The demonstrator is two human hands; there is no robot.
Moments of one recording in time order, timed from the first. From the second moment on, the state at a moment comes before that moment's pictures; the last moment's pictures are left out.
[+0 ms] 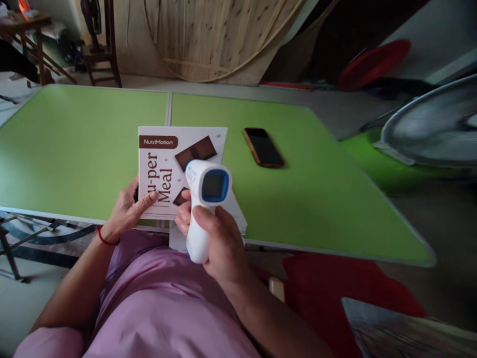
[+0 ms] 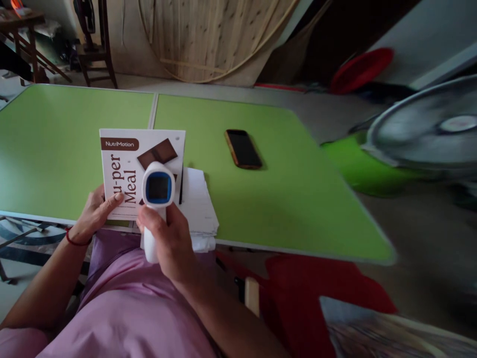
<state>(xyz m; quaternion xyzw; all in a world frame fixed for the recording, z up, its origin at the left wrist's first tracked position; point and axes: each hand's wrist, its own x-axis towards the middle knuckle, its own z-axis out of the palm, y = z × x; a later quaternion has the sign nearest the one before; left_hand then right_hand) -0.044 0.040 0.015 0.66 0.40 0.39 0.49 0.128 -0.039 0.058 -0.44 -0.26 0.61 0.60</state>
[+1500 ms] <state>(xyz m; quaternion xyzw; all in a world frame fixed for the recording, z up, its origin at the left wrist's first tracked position) -0.044 0.038 0.018 0.65 0.41 0.39 0.51 0.128 -0.023 0.060 -0.43 -0.29 0.63 0.58</state>
